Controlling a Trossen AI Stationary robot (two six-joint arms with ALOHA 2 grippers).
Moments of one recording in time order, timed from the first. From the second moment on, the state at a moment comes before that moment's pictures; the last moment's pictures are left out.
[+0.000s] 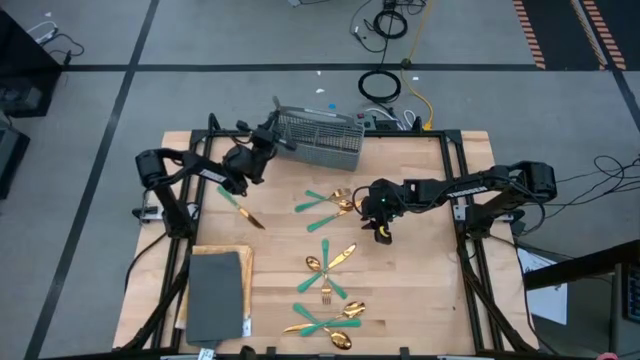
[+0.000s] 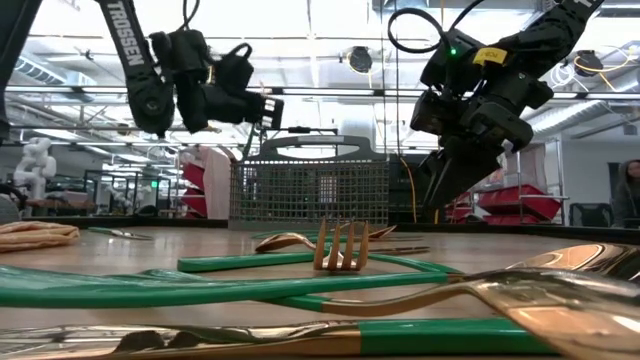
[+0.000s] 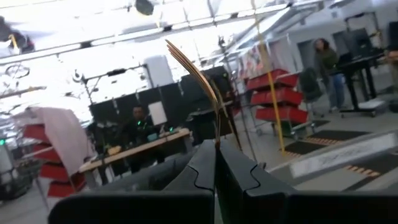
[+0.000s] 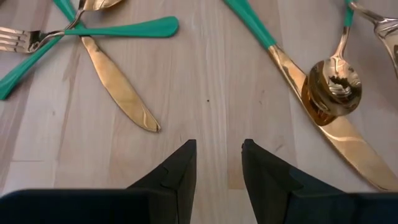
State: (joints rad) left arm 0.47 1.76 0.59 1.57 -0.66 0.56; right arm -0.15 1.46 0.63 -0.08 -0.24 -0.01
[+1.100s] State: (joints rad) left arm 0.54 1.94 0.60 1.57 -0.60 0.41; right arm -0.15 1.46 0.63 -0.08 -0.24 -0.01
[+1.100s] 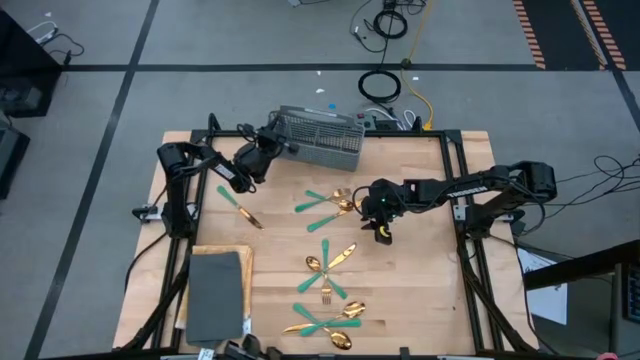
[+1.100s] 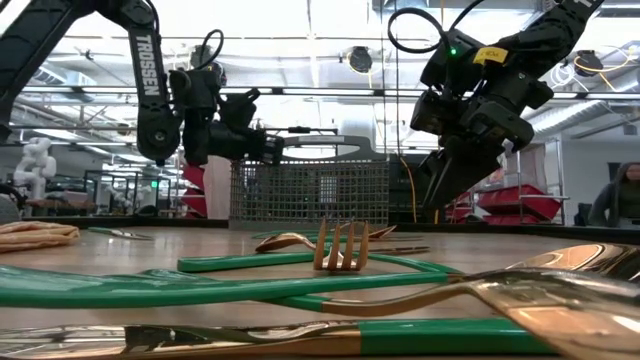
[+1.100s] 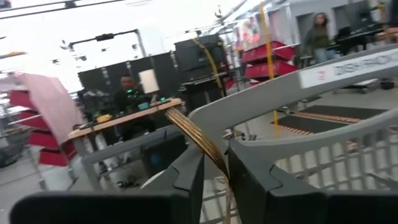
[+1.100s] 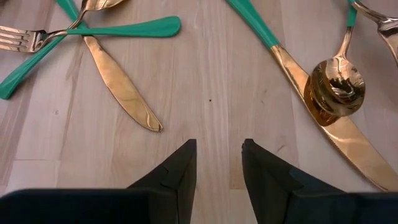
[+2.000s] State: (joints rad) left arm 0.54 1.88 0.60 1.43 -0.56 0.51; right arm -0.14 1.46 0.63 -0.08 -0.32 -0.02
